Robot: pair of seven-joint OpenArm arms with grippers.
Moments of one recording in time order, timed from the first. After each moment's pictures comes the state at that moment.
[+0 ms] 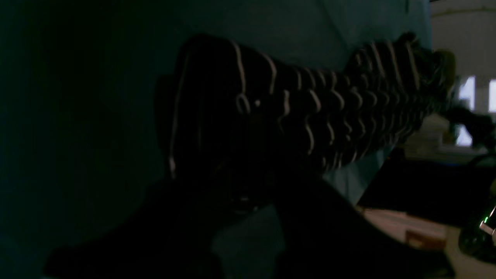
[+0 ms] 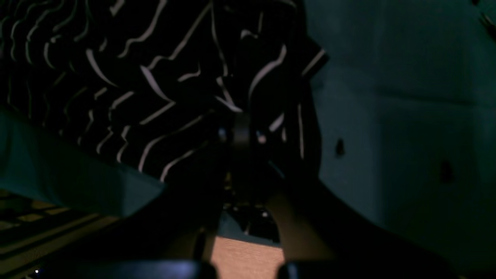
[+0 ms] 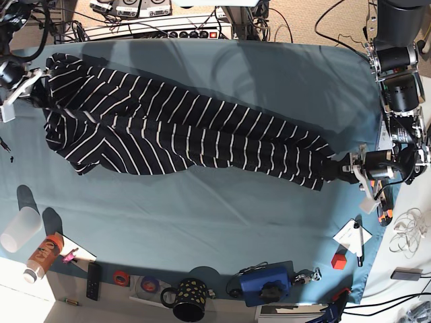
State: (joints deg) left arm -23.5 -21.8 -13.8 52.9 -65.2 -37.3 81.6; right arm -21.3 25.8 54.4 107.0 58.0 36.8 -78.2
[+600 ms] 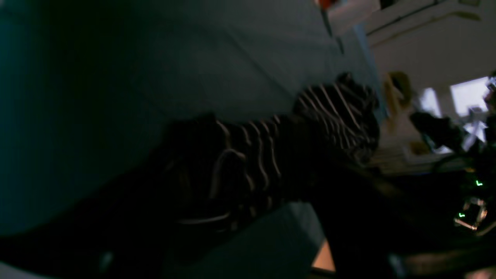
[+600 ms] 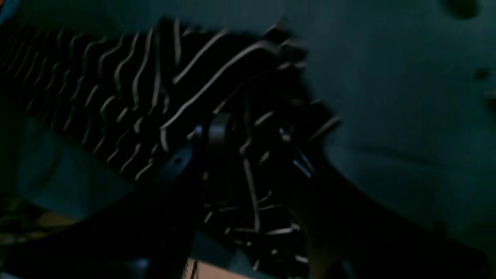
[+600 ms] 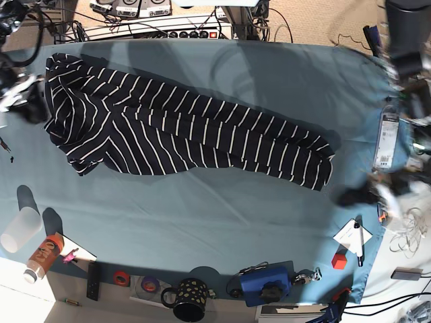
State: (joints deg) left arm -27.2 -29.4 -13.8 53.0 -81.7 -39.4 81.8; right arm -18.4 27.4 59.1 109.9 69.2 39.8 -78.9
